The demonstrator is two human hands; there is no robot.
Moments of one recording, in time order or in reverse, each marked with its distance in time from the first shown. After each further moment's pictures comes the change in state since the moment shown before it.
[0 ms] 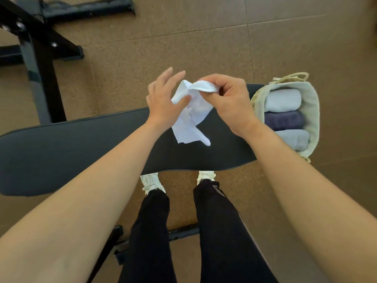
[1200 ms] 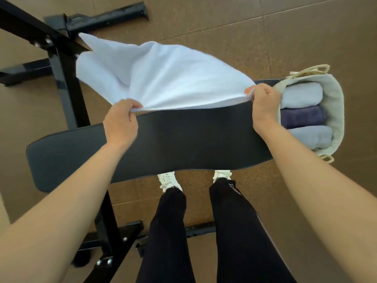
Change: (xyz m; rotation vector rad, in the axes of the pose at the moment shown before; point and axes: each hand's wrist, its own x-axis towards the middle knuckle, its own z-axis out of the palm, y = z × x) left_hand -0.040 -0.068 -0.101 0.334 0.184 -0.095; right_hand 0.011 0.090 -0.028 0.019 0.515 0.489
